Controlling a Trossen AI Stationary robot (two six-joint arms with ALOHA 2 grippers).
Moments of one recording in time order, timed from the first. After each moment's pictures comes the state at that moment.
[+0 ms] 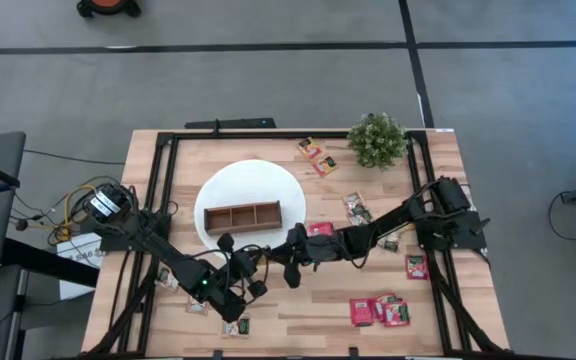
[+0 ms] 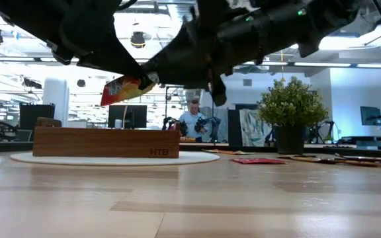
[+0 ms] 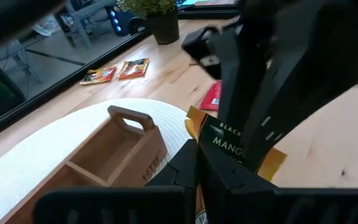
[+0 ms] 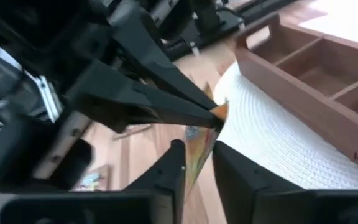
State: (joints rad) left arm -0.65 1.75 0.95 -0.17 -1.19 -0.78; right arm 0.29 1.94 1.00 0.58 0.25 0.50
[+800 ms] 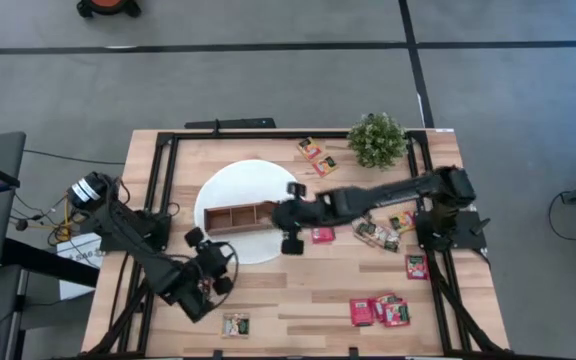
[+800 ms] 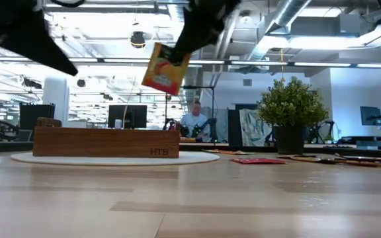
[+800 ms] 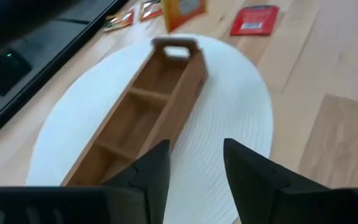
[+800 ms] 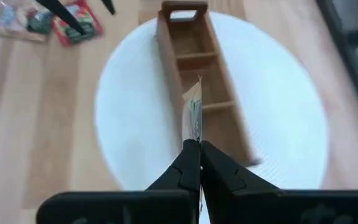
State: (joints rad) left arm -0.80 1.56 0.95 -0.94 -1.00 -1.24; right arm 0.13 1.87 1.59 -0.58 0.26 -0.03
